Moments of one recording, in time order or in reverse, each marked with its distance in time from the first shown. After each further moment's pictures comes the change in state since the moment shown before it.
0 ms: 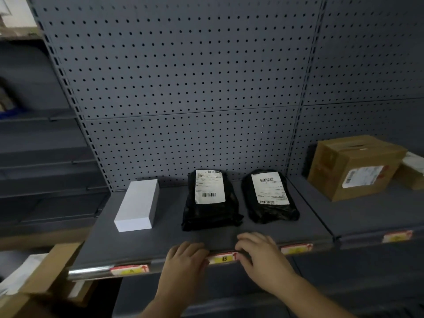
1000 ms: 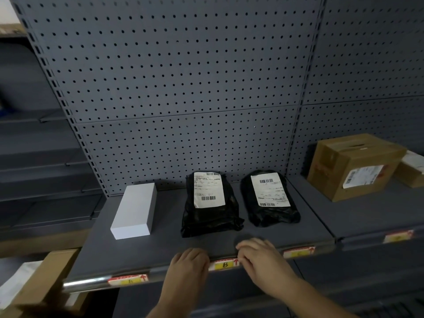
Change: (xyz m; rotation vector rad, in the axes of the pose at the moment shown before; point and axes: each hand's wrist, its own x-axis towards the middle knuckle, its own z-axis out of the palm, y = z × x) left_hand 0.010 -0.003 0.008 -0.133 -0.048 -0.026; right_hand 0.005 0.015 0.014 -0.044 -0.035 -0.053
